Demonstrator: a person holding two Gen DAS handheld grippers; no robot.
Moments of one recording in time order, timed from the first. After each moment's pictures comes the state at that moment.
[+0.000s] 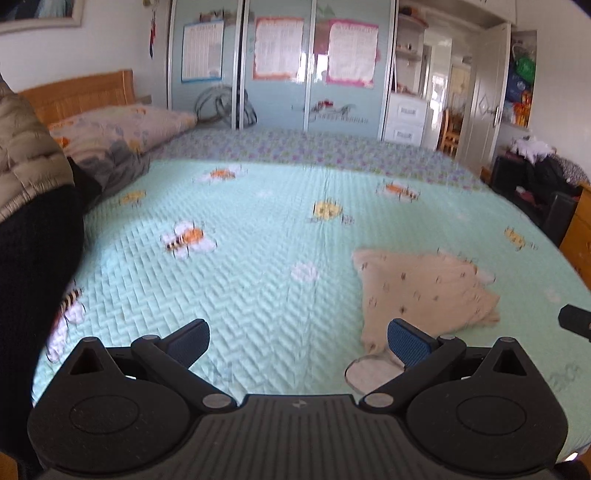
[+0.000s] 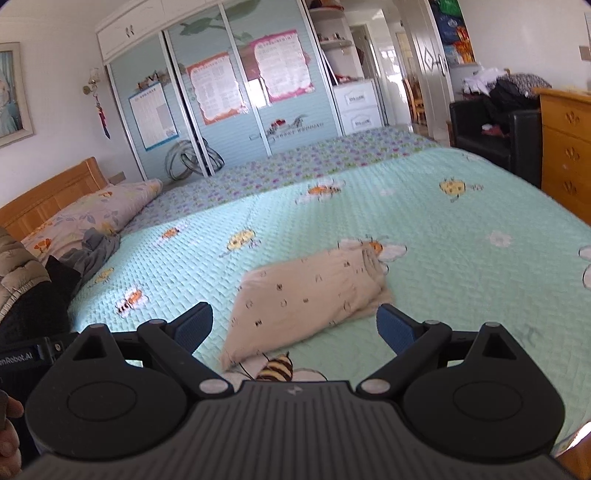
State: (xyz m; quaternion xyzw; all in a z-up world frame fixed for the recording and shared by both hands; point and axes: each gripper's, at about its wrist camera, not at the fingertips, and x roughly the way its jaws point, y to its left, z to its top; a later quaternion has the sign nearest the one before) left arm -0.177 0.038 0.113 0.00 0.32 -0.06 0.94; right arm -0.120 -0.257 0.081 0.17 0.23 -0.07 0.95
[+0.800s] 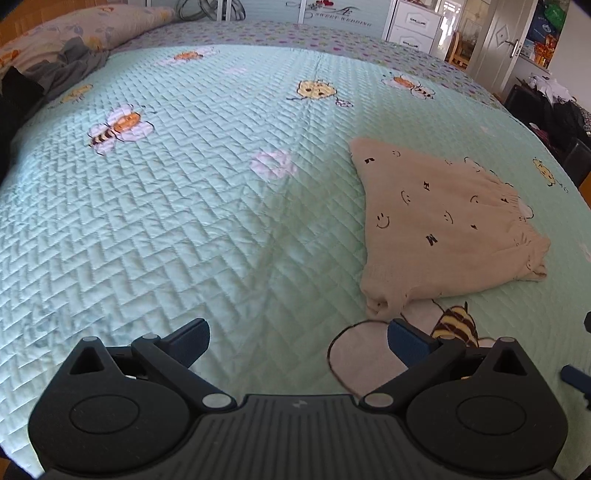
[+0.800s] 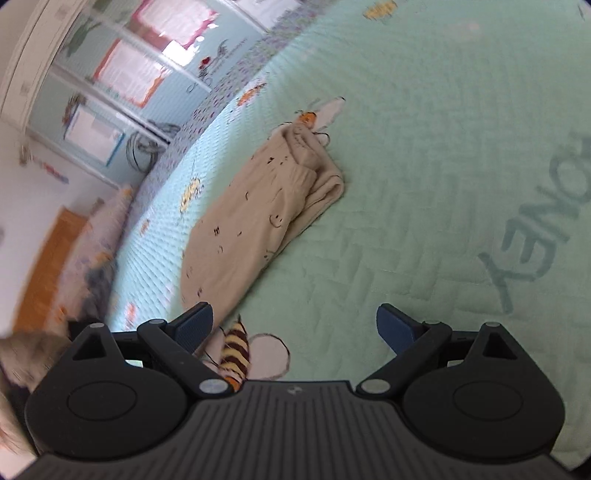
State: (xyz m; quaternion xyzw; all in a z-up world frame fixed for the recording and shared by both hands) left arm -0.054 -0.005 0.005 -0.04 0.47 -0.08 0.88; right arm -0.069 -0.354 -0.043 0.46 0.33 -0.05 0.82
